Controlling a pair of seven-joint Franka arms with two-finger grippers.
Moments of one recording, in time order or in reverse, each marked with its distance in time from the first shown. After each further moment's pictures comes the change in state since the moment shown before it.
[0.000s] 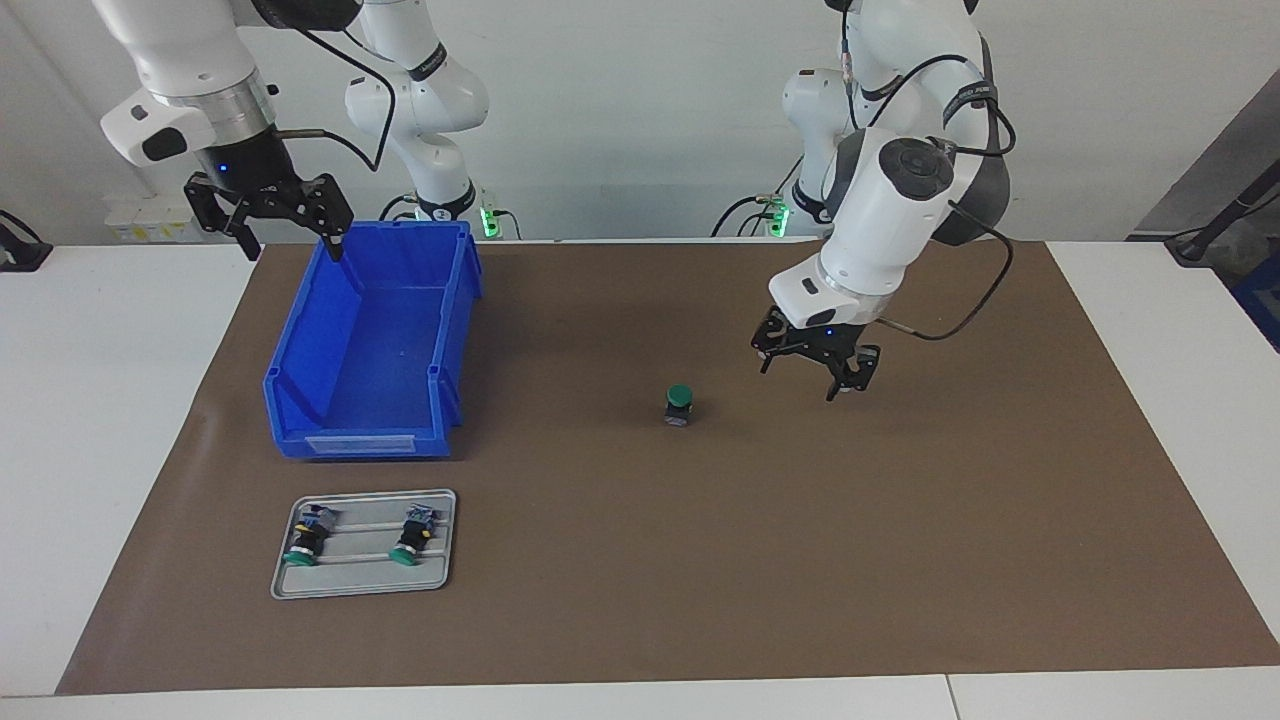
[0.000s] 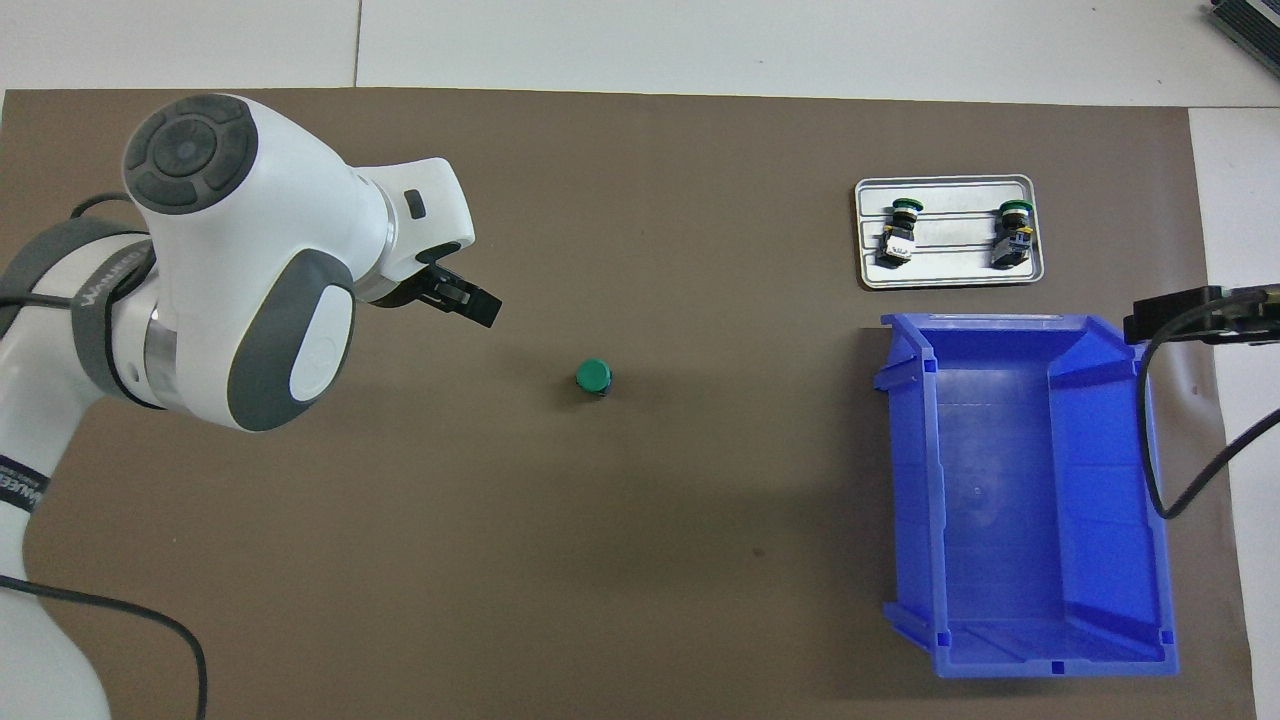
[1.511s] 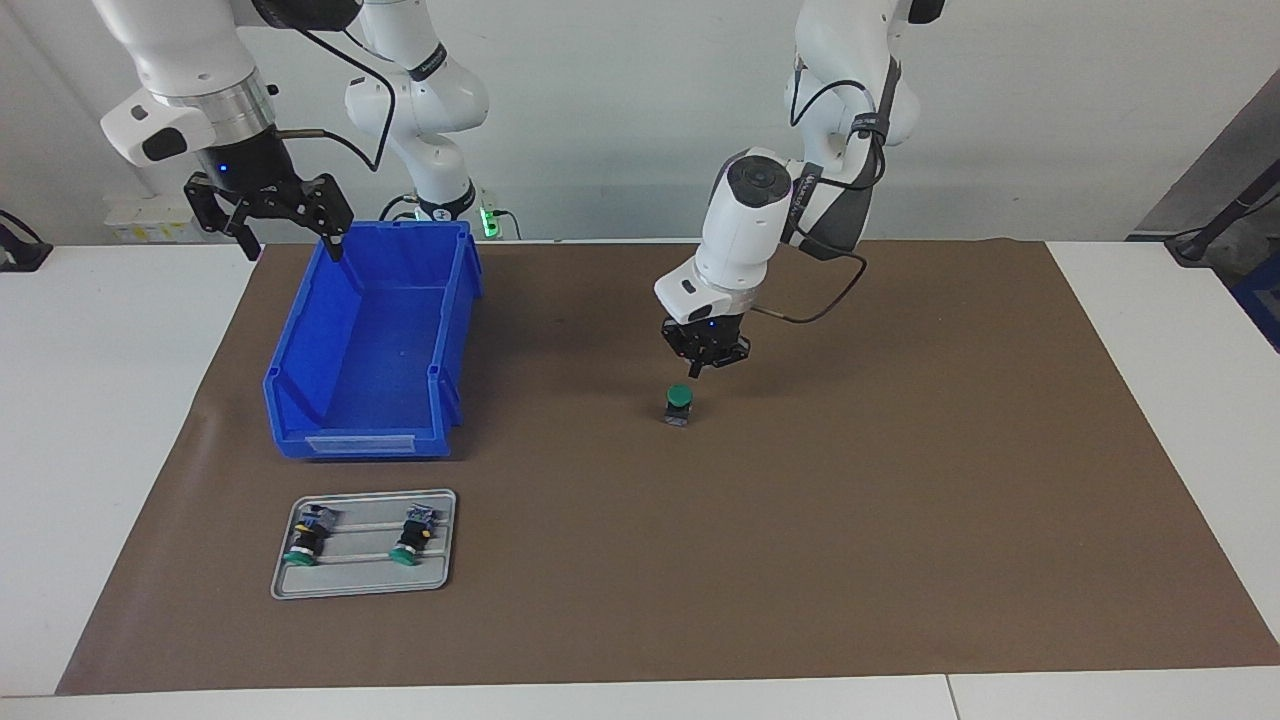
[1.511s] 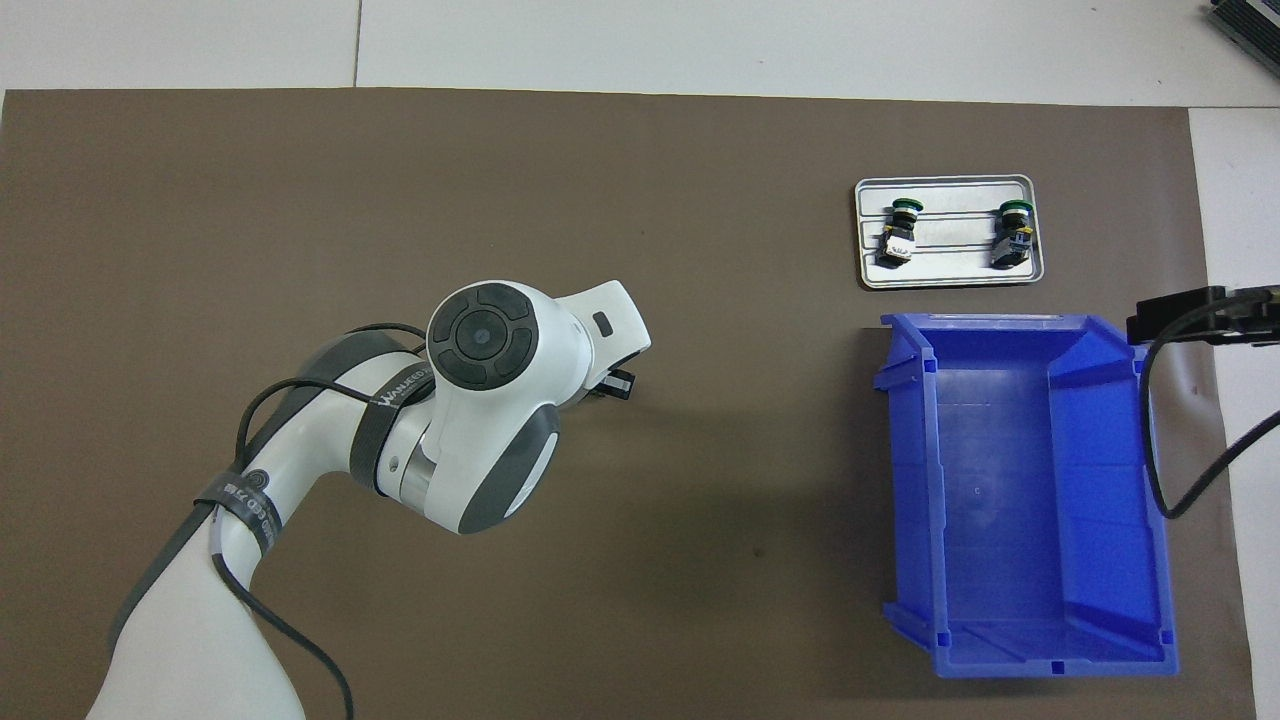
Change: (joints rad) left arm -0.211 0.045 -0.008 -0.218 0.000 0.305 -0.307; right arm -0.002 0.000 -0.002 0.000 0.000 -0.002 0.000
